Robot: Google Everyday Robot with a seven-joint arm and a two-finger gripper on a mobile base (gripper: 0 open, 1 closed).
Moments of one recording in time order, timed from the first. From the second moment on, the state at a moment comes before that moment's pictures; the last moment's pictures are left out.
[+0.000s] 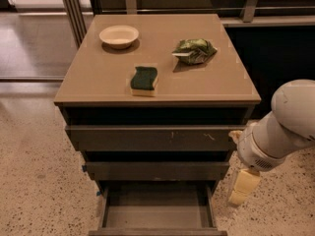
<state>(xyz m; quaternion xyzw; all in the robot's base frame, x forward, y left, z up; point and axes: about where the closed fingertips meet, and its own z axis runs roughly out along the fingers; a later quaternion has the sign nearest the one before) 0.408 -0.192 0.731 -0.60 0.78 0.06 0.13</state>
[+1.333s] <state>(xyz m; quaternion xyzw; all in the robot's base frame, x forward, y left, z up) 0.393 -0.178 0.634 -0.60 0.79 0.07 0.12</state>
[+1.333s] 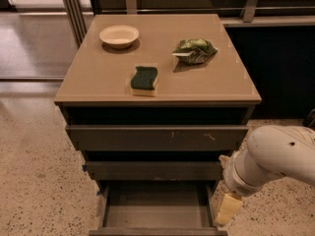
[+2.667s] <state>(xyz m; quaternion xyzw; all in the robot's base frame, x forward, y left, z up) 0.372 -0.168 0.534 -0.57 0.80 0.12 0.12</state>
